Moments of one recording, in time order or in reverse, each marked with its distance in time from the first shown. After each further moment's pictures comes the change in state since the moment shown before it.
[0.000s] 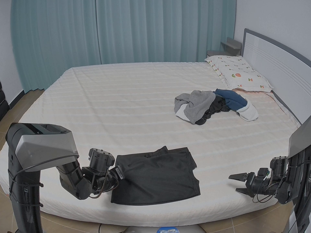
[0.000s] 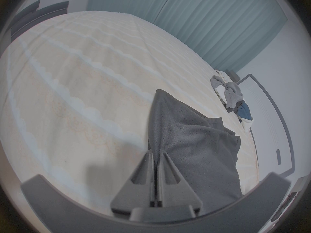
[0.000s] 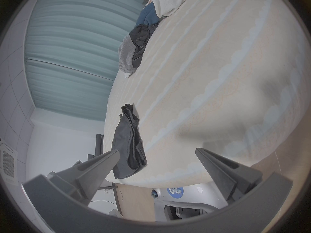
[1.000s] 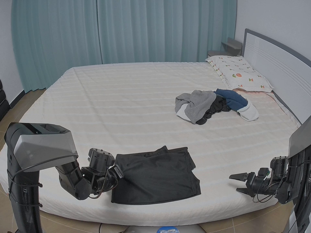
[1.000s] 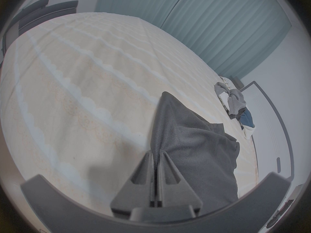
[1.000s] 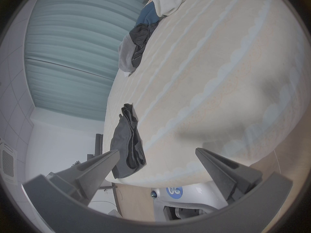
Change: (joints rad) left arm 0.004 -0.011 0.007 0.001 0.044 -0.053; right arm -0.001 0.002 -0.001 0.000 -0.002 -0.003
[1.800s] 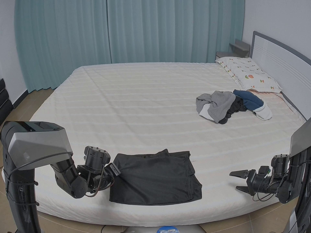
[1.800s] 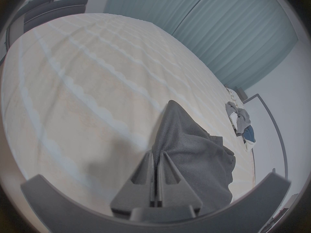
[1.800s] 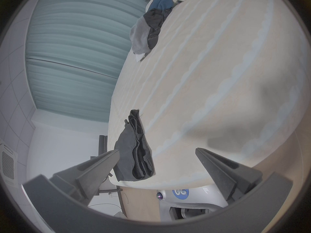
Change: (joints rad) left arm 0.024 -0.034 0.018 0.011 0.001 -0.042; right arm 0.004 -0.035 -0.003 0.000 -0.001 0.055
